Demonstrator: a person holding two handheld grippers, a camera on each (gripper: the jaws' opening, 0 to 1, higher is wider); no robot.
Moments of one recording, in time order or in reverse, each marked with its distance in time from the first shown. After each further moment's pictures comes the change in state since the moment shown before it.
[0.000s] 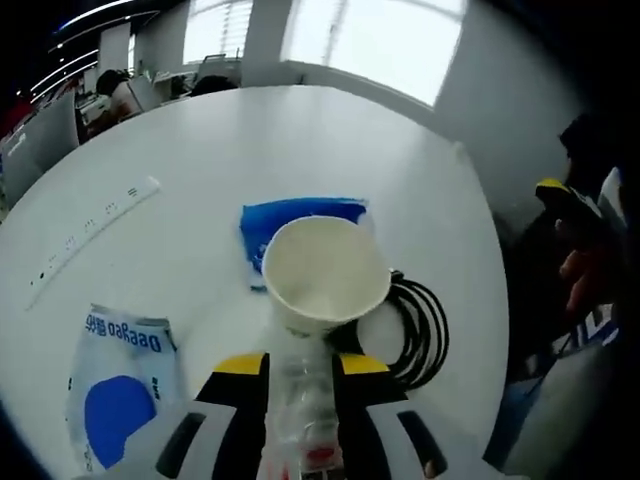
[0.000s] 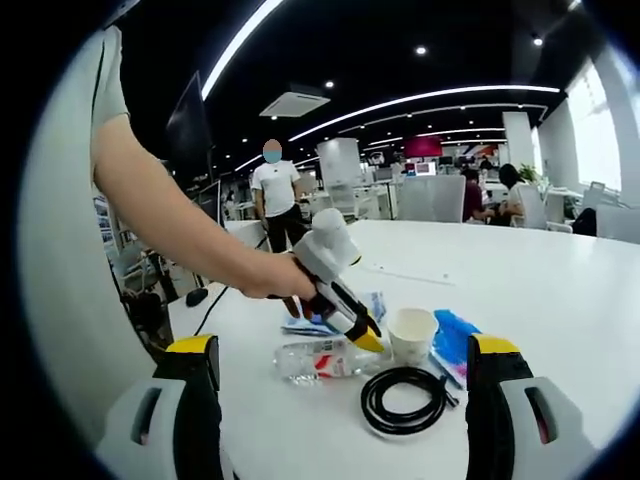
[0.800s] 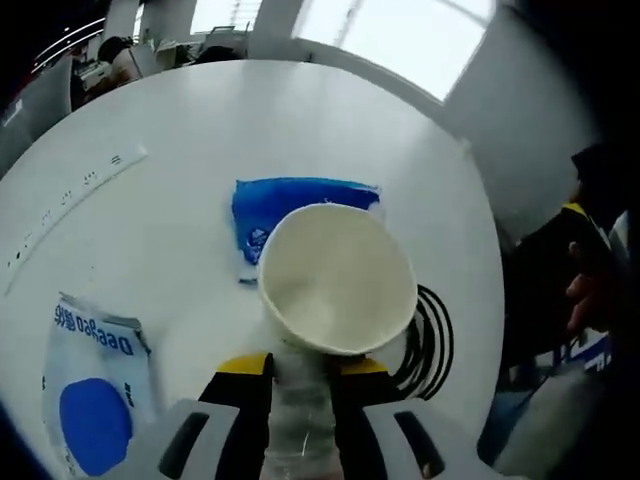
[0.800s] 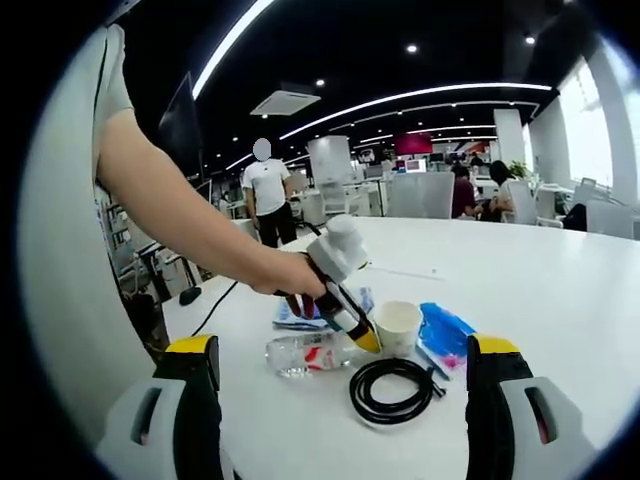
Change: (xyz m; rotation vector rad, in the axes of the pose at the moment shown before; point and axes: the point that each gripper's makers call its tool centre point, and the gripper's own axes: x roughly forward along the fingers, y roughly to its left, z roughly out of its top) left arm 0.014 -0.019 -0.003 -0.078 0.104 -0.049; right arm -0.013 -0.012 -0.004 0.014 0.012 -0.039
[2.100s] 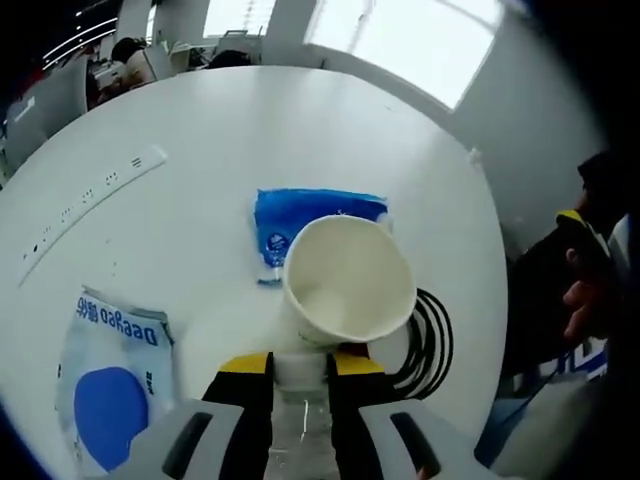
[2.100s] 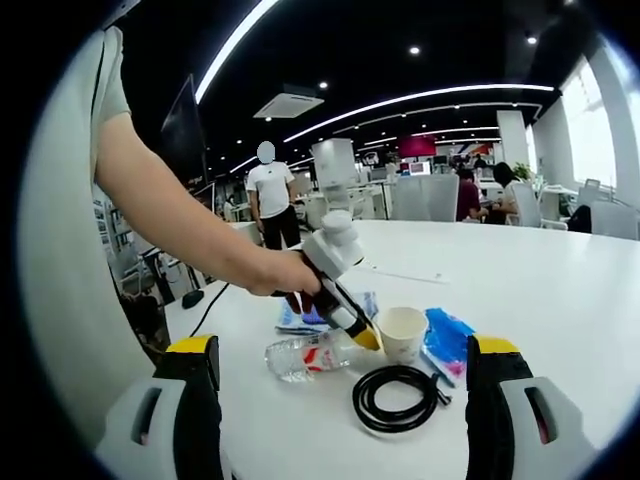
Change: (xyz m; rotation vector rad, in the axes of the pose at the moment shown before) left arm -0.018 0.014 0.001 -0.029 -0.034 0.046; right arm 0.009 0.004 0.005 -0.002 -0.016 0.024
